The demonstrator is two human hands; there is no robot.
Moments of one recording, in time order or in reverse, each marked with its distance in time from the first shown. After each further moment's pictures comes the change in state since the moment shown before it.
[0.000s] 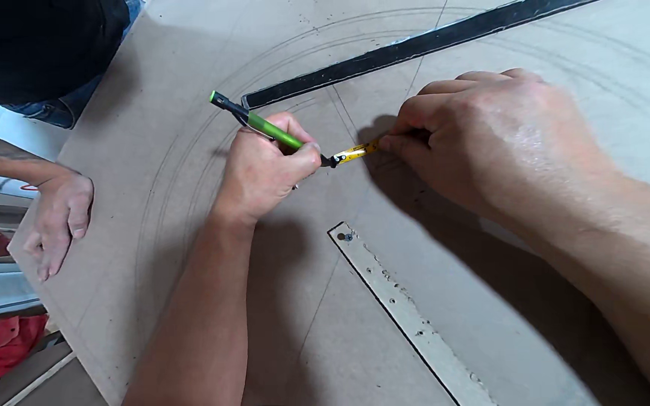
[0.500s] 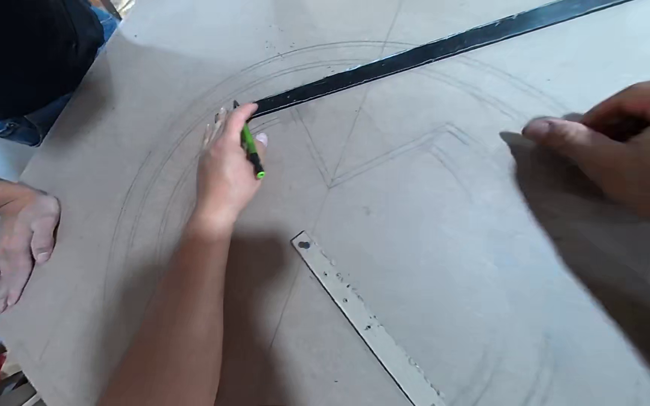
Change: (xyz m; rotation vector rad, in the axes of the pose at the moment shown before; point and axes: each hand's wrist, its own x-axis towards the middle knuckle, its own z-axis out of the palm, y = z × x) left_hand 0.026 -0.017 -0.003 0.761 0.134 -0.068; right_hand -0.111 0.156 -0.024 -0.038 0.083 0.539
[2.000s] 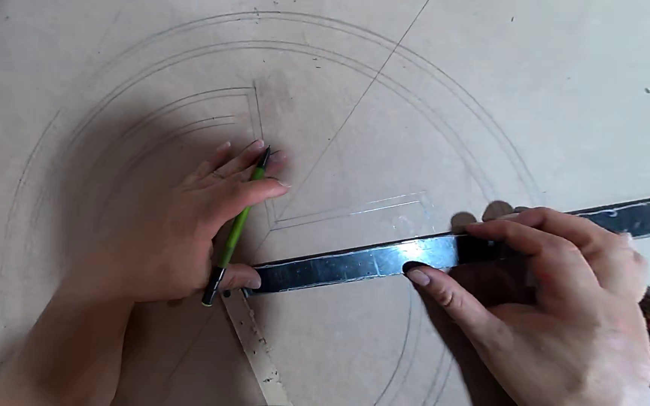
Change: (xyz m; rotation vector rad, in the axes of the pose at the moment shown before) left_hand -0.025 0.031 -0.006 -0.254 -0.482 0.446; right_hand -0.023 -0.044 -0.011 0.220 -0.087 -0.172
